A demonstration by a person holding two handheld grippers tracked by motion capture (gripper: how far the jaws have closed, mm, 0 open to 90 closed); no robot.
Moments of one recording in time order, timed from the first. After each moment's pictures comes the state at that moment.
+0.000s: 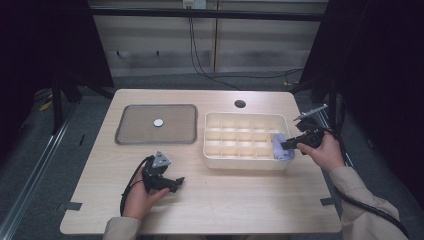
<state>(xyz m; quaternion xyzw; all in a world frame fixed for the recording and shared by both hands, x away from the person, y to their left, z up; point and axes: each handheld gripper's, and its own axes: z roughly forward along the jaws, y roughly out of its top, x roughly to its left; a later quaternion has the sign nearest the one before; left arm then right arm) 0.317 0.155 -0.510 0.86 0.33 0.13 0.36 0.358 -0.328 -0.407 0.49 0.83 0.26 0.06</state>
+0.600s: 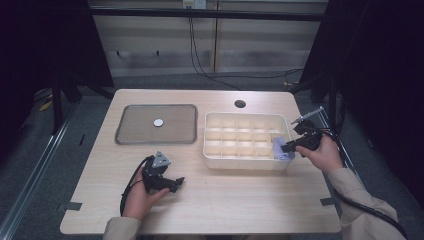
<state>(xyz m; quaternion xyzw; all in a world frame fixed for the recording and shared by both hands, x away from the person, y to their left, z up) 0.317 0.155 -0.510 0.86 0.33 0.13 0.36 0.357 -0.325 -0.415 0.48 0.84 0.24 0.07</state>
